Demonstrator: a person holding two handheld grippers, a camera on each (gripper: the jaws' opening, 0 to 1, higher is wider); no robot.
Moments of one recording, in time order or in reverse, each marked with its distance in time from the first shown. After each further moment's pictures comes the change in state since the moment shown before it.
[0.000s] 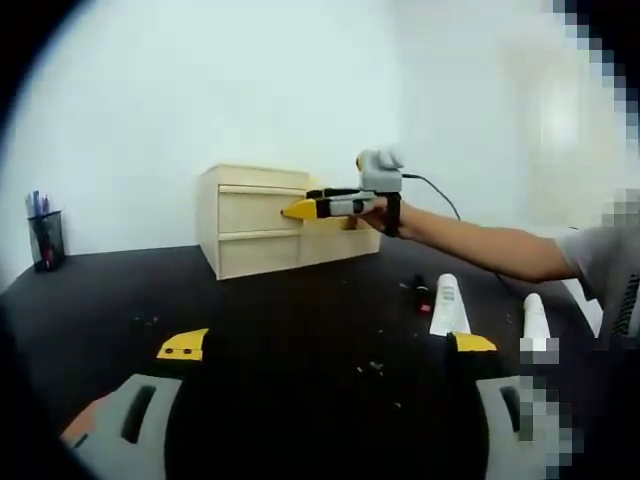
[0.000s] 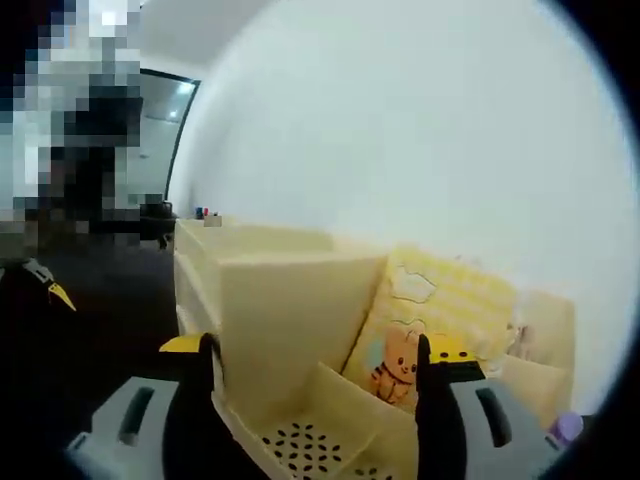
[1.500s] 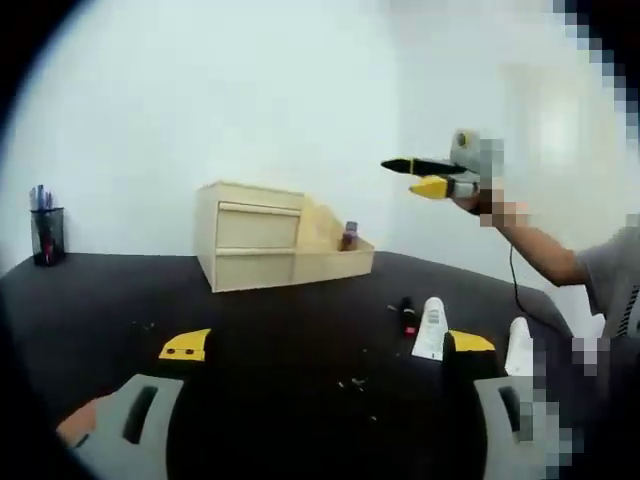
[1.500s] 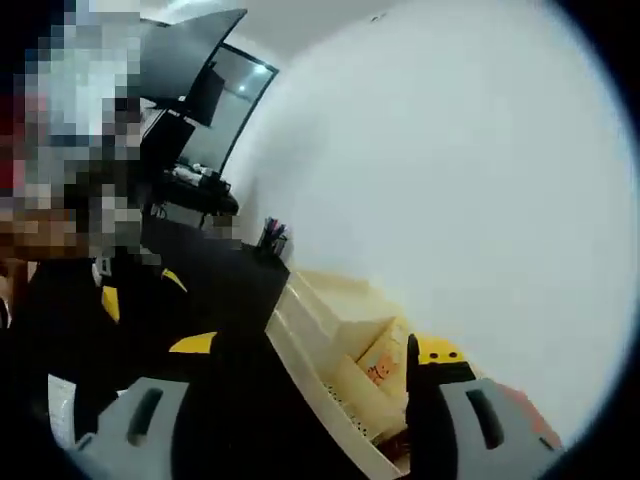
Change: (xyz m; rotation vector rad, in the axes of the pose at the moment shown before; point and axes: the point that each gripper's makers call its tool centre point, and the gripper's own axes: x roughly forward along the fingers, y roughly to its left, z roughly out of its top) left arm -0.011 -0.012 0.020 -0.073 -0.107 -0.010; right arm -0.185 0.066 0.085 -0.297 0.002 0.152
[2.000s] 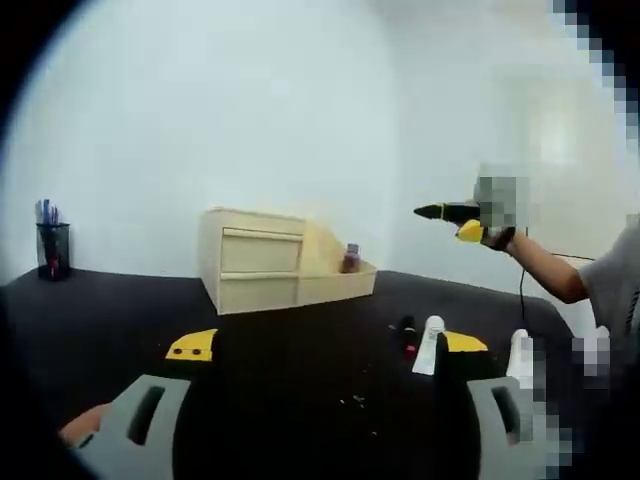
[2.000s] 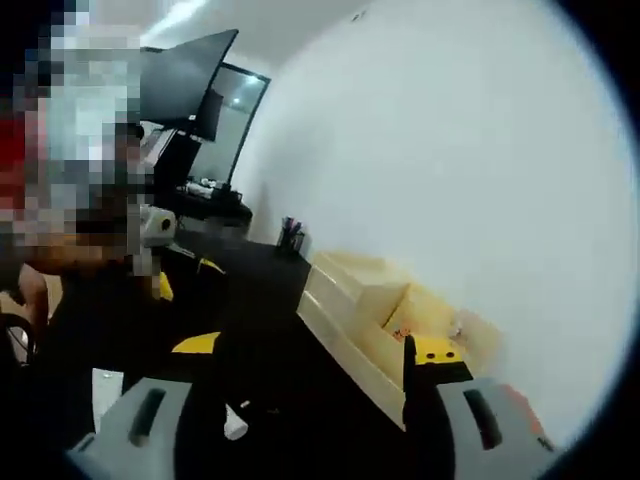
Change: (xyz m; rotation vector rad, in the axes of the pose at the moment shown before) left arm -0.002 -0.003 0.015 0.047 -0.082 -0.002; right arm -0.046 0.021 -0.036 0.104 0.014 0.059
